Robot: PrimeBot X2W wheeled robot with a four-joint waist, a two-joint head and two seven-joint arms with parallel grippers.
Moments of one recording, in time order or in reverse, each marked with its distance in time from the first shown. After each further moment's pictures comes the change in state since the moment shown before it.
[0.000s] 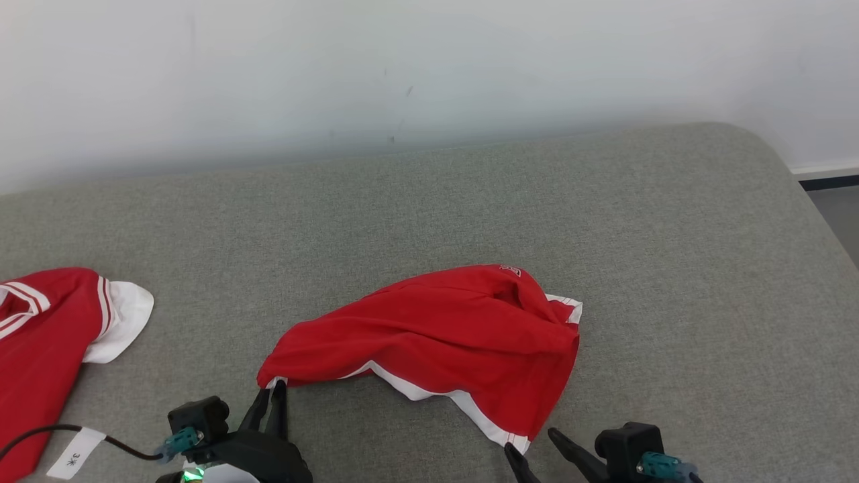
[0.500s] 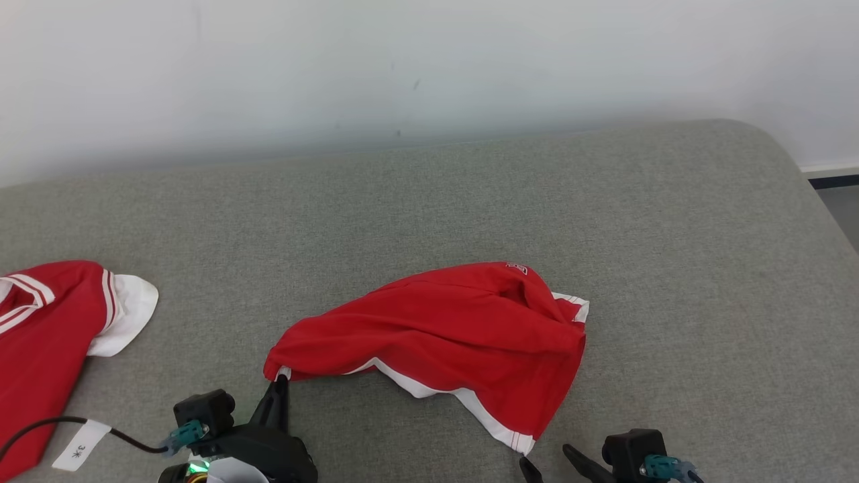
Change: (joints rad) left arm -0.020 -0.007 -0.007 0.014 0.000 -0.010 -0.003; right arm 0.004 0.001 -0.035 0.050 -0.019 0.000 0.046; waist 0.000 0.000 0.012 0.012
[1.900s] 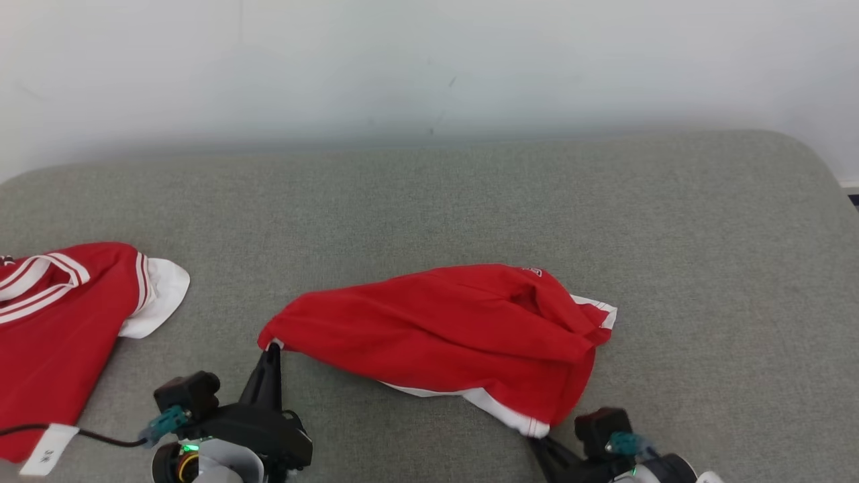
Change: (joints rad) left arm 0.001 -0.006 0.042 -0.095 -0.007 -0.013 0.000; right arm -0.167 0.000 0.046 0.311 -0.100 0.000 -0.112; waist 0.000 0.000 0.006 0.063
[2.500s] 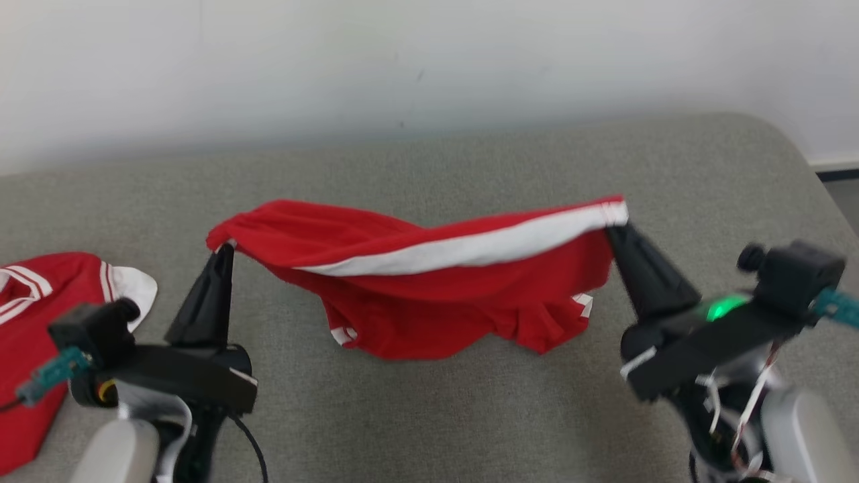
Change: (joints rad) left arm 0.102 0.165 0.024 -0.621 -0.073 0.025 0.157; right arm -0.115 -0.057 -0.152 -0.599 0.357 0.000 0.050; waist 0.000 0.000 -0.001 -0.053
